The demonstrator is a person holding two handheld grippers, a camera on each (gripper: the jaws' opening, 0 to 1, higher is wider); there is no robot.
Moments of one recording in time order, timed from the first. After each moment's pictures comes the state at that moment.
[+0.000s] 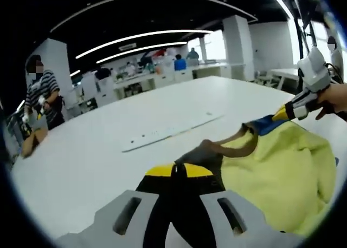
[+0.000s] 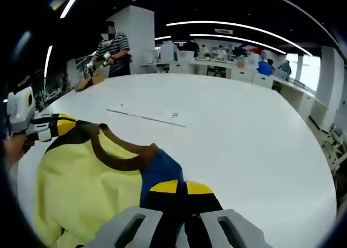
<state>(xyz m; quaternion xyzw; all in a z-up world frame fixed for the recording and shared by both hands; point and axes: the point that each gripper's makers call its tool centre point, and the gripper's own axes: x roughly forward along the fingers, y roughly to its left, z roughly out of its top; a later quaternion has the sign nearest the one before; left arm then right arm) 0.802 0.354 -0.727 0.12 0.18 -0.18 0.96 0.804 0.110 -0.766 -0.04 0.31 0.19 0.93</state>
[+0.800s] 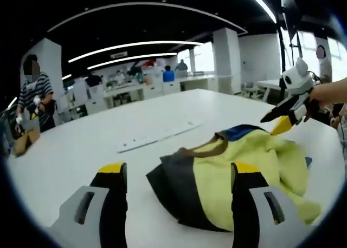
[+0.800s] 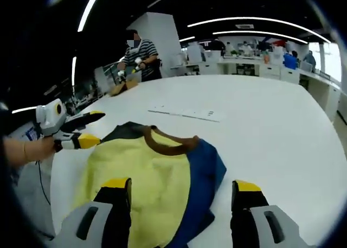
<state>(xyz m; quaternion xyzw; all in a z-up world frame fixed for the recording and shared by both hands) 0.728 0.353 -0.695 0.09 0.15 -0.24 0.96 0.720 0.126 -0.733 0.02 0.32 0.33 0.89</state>
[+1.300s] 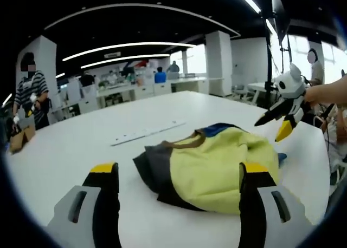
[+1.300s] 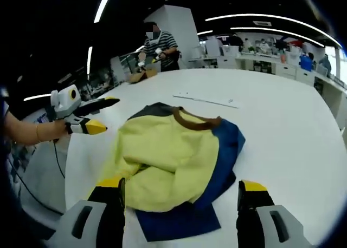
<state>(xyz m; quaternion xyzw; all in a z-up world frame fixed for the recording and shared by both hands) 0.670 0.343 -0.685 0.07 0.14 -0.27 0.95 0.642 0.124 -0.733 -0.02 0.34 0.39 0.86</state>
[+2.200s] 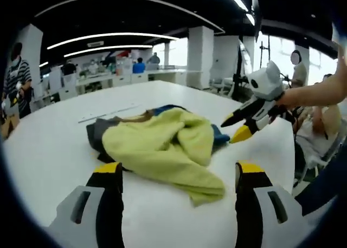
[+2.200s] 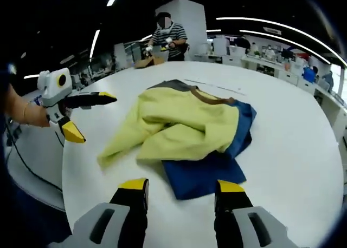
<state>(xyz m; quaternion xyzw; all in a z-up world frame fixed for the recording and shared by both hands) 0.553 0.275 -0.728 0.05 0.20 -0.35 0.91 0.580 0.121 -0.767 -0.08 0.33 0.37 0.87</state>
